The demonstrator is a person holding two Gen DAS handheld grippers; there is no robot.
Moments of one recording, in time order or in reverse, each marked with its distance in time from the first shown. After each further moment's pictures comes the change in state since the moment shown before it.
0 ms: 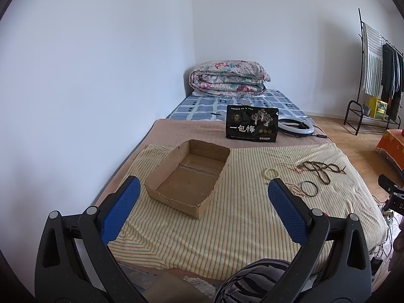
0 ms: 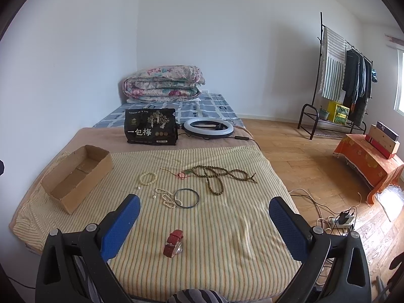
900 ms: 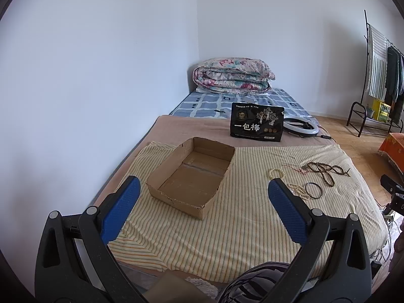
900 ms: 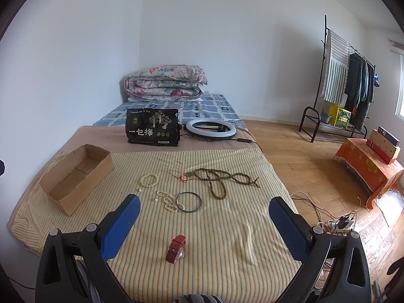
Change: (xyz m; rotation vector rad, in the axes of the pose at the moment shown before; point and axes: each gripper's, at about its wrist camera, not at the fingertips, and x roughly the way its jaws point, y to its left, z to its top) left arm 0.013 0.004 0.000 -0.015 0.014 0.013; right arm 0.011 0.009 0.006 -0.022 0.001 -0.002
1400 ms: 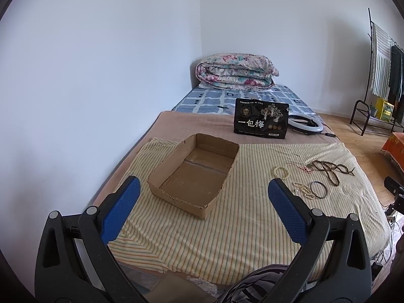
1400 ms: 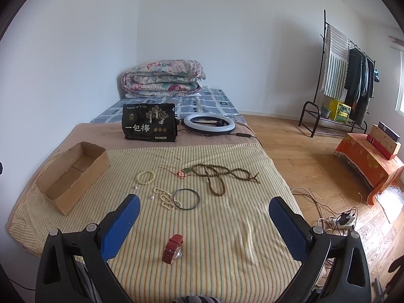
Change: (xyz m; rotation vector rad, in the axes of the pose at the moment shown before) left arm 0.019 0.002 -0.002 -0.012 0.026 0.016; right arm 0.015 -0.007 -0.001 0.017 0.033 0.000
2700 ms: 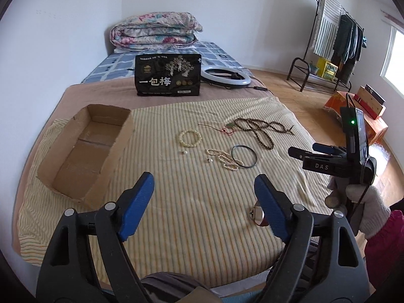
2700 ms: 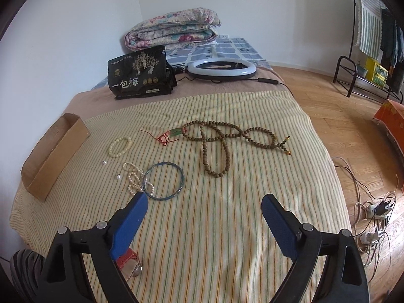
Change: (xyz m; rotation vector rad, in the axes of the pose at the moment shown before) left arm 0.076 -0.141 -0.014 0.139 0.249 -0.412; right arm 0.182 -0.067 -0.016 0.017 0.279 0.207
